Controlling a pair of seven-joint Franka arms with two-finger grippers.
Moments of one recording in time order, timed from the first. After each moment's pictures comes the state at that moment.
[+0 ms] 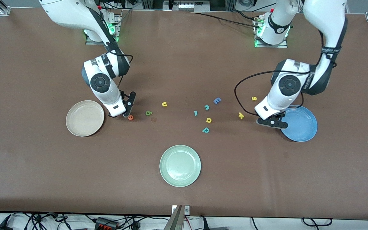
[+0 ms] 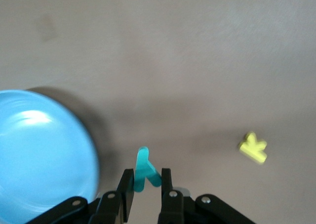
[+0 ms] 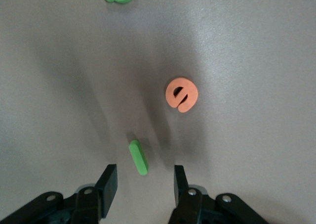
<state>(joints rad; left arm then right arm) -0.17 0.32 -0.06 -2.07 0.19 2.29 -0.11 0.42 0.43 -0.04 -2.13 -0.13 2.44 -0.83</state>
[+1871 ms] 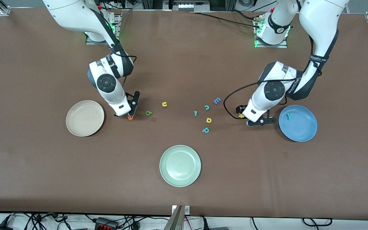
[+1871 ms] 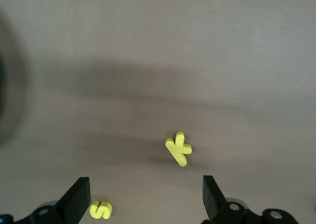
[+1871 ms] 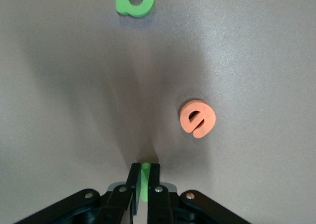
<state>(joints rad) 0.04 0.46 -0.40 -2.04 0.19 2.29 -0.71 0.45 0.46 -0.04 -2.13 -0.13 2.49 -0.84</state>
